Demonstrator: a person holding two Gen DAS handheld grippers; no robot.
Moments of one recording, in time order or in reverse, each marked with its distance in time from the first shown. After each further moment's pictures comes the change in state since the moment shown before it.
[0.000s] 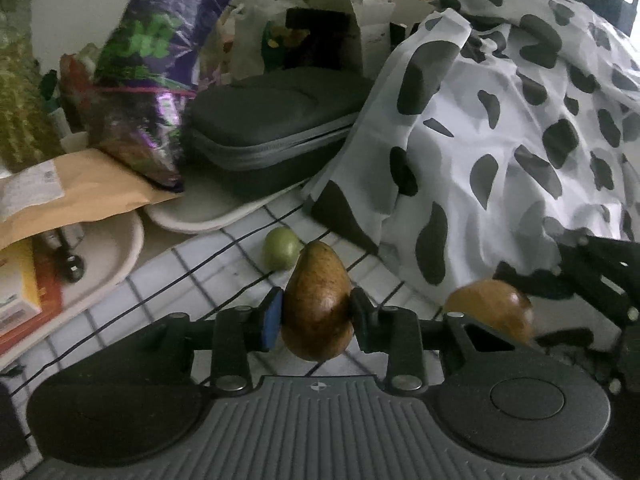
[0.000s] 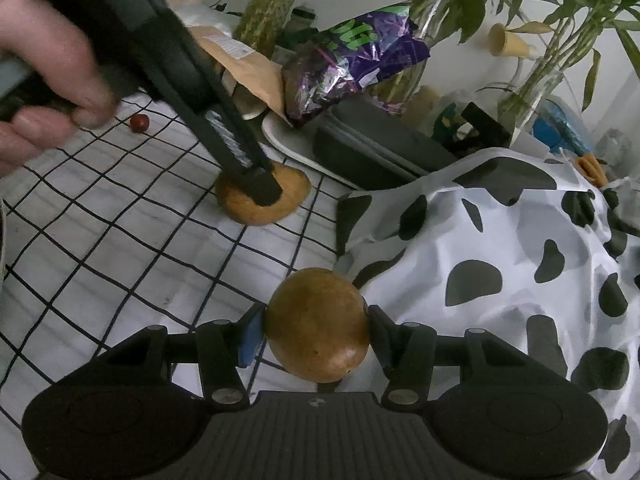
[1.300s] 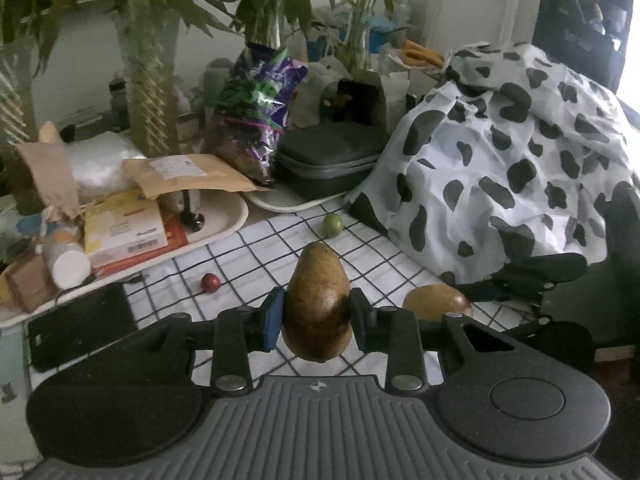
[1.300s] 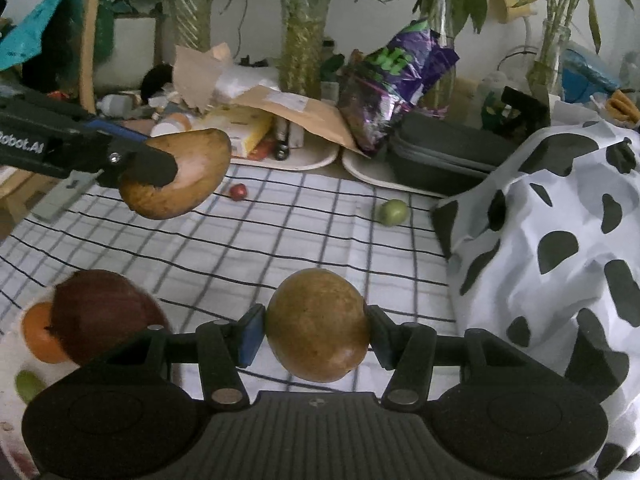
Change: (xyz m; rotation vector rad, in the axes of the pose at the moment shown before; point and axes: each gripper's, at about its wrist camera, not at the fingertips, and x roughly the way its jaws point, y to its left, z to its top) left arm -0.163 0.012 -0.078 -0.090 -0.153 0.071; right arm -0.059 0.036 0.015 0.276 -0.057 0.253
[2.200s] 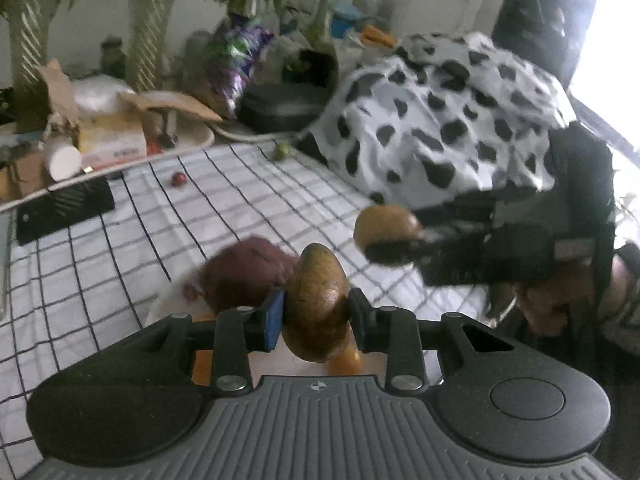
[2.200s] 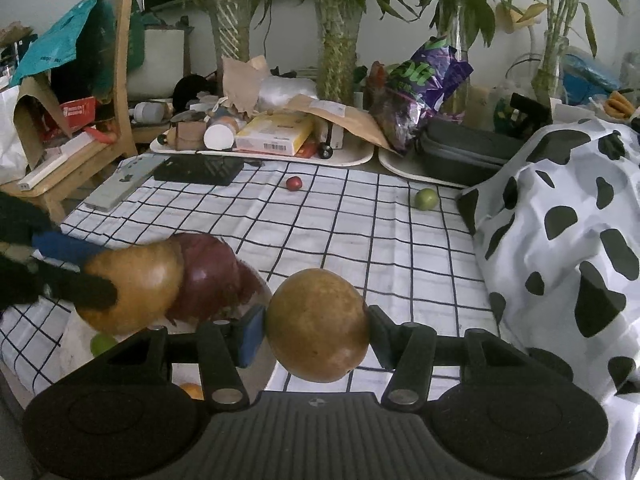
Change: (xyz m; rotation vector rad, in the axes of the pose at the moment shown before) left arm -0.063 -0.020 -0.101 -0.032 0.040 -0.134; right arm -0.056 0.041 -0.036 0.008 -0.028 0.028
